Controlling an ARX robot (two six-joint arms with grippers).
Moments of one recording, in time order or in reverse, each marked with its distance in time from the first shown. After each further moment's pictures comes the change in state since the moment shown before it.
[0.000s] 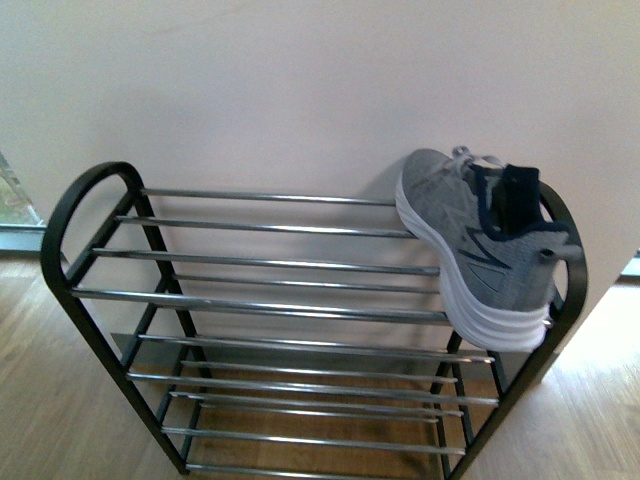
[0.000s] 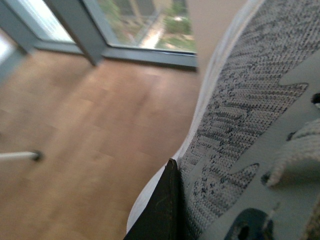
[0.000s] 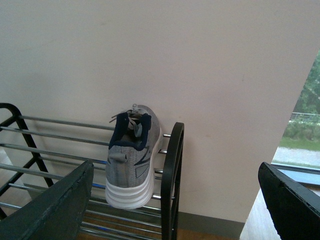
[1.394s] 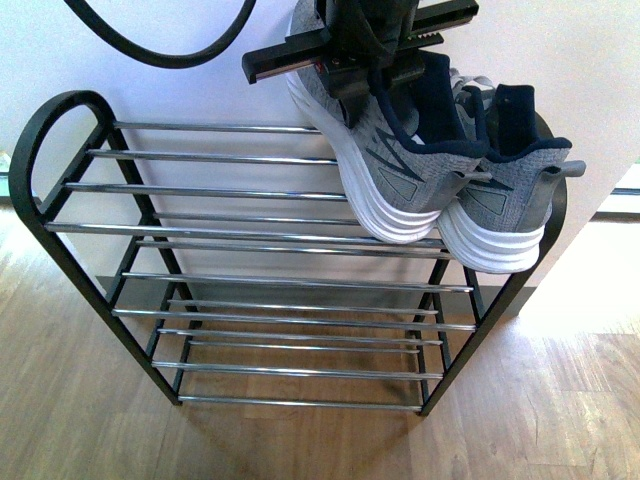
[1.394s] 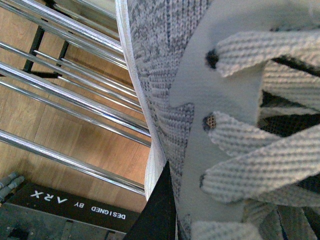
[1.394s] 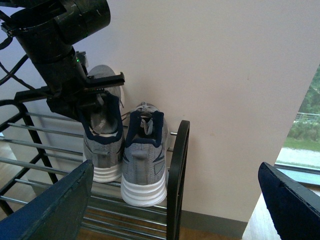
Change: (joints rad) left arm -0.358 1.641 1.951 -0.922 0.407 -0.710; right arm 0.001 0.001 0.000 0.000 -0.007 0.000
